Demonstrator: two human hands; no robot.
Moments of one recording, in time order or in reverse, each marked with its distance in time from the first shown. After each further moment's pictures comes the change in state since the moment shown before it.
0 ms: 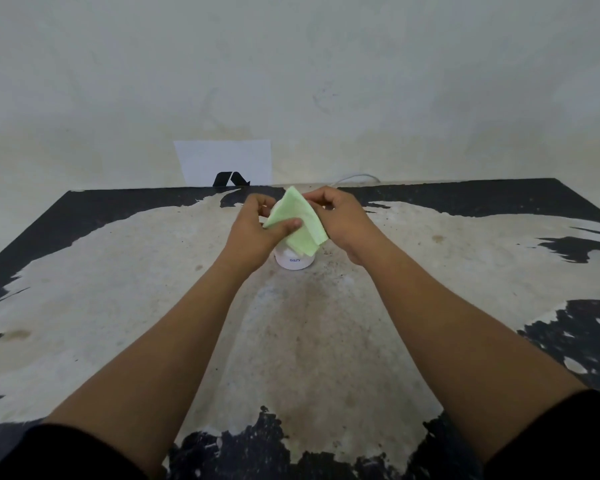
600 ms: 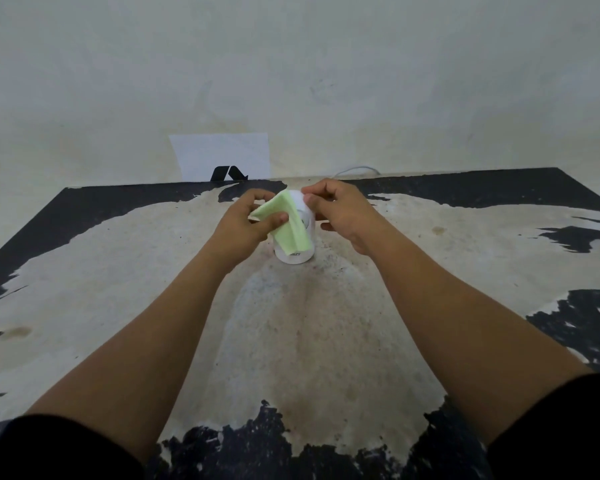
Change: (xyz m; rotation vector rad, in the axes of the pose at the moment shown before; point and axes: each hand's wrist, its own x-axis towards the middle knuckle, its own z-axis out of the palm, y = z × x) left_hand 0.004 -0.006 -0.018 0.016 -0.143 0.008; right_hand -0.001 -0.004 -0.008 0.017 -0.074 0.047
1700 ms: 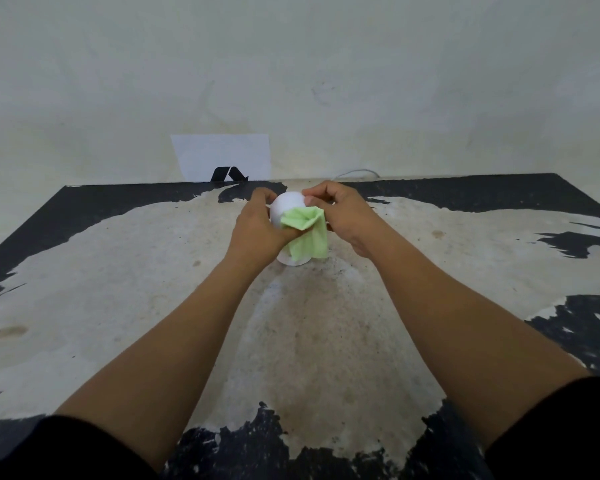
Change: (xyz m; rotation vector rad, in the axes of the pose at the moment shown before) left_hand -0.005 0.015 0.031 0.213 0.186 0.023; right_hand 0.005 0.006 0.000 0.049 0.011 -0.028
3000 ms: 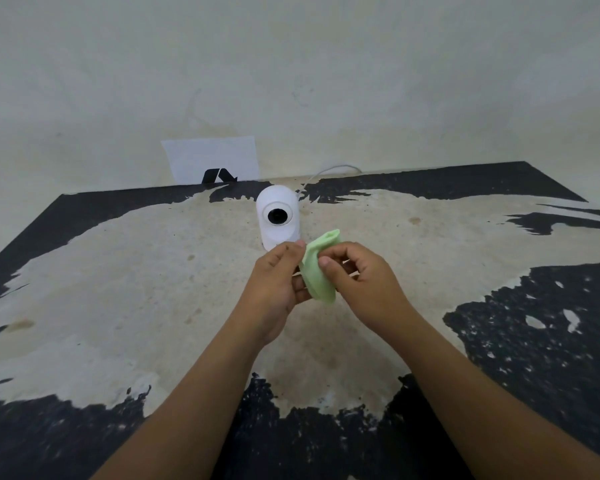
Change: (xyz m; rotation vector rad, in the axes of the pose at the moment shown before) left_hand -0.118 0.043 0.012 -0.828 -0.292 -0.337; right_hand -0.156 0.015 -0.011 -0.218 0.151 -0.151
